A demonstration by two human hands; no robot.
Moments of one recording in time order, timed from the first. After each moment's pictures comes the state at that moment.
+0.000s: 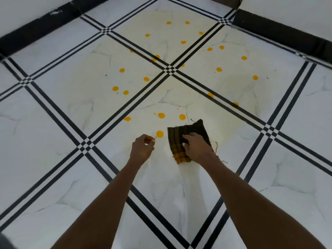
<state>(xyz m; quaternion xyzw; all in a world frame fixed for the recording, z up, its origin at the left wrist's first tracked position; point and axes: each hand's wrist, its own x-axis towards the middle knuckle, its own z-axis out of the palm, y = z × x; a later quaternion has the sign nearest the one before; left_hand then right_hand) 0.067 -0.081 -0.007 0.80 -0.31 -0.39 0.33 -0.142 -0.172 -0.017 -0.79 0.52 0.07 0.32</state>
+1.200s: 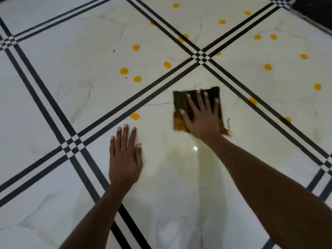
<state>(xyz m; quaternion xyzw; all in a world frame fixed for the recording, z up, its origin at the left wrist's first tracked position) 0.153 -0.073 -0.140 0.86 -0.48 -0.06 0.17 -0.017 -0.318 -0.127 -0.89 0.46 -0.03 0.07</state>
